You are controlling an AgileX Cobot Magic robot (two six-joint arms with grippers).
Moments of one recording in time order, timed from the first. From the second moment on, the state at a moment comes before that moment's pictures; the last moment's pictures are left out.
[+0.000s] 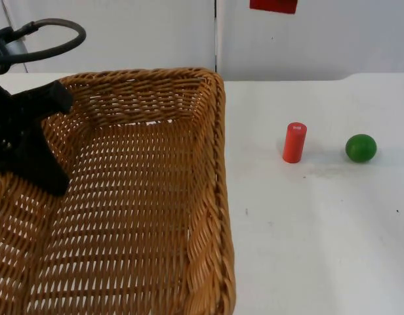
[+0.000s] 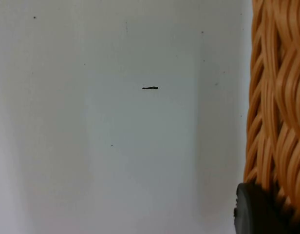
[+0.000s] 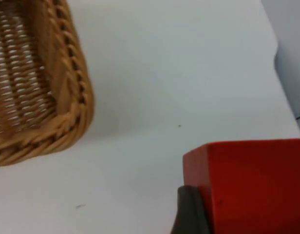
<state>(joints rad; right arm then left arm) 0.44 1.92 -1.90 0.36 1.06 -1.04 -0.06 1.56 -0.86 -0.62 0.92 0.31</state>
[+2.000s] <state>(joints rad) 0.77 1.93 -1.50 0.58 0.68 -1.05 -0.06 1.56 -0.86 -0.58 0.90 0.33</state>
